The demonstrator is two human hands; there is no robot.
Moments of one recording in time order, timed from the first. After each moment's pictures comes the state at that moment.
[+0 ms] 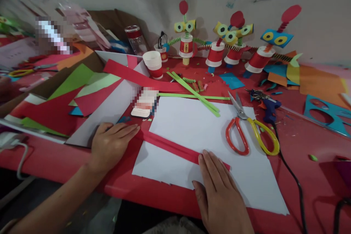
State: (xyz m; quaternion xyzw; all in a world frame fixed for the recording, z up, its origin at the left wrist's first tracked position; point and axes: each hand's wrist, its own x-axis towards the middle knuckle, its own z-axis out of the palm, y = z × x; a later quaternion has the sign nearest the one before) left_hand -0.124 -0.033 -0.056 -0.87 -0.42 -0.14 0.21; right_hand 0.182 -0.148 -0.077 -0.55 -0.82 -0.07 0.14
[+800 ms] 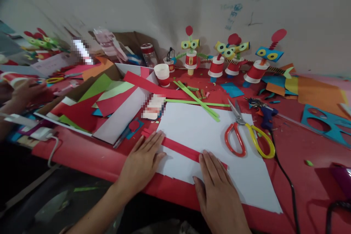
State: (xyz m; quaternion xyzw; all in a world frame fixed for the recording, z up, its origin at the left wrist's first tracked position) left_hand -0.060 -0.091 -0.062 -0.82 -0.57 -0.11 0.02; right_hand 0.181 -0.150 -0.079 -0.57 -0.81 -0.05 0.16
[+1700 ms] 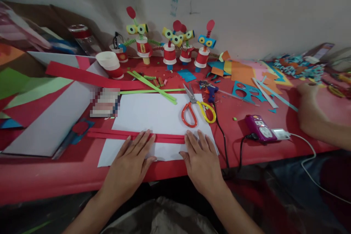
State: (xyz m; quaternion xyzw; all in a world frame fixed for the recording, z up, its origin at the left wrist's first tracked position) left_hand 0.000 -0.120 -0.059 -0.88 -0.45 -0.13 -0.03; right_hand 0.223 -0.176 -0.051 -0.66 -0.75 -0.05 0.09
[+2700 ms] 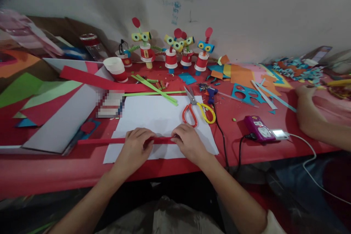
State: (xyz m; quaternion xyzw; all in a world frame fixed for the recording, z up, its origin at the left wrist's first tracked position) left_hand 0.009 -0.087 -0.050 -0.85 -0.45 -0.24 -0.14; right_hand 0.219 -0.110 -0.046 -0.55 -0.77 0.19 0.27
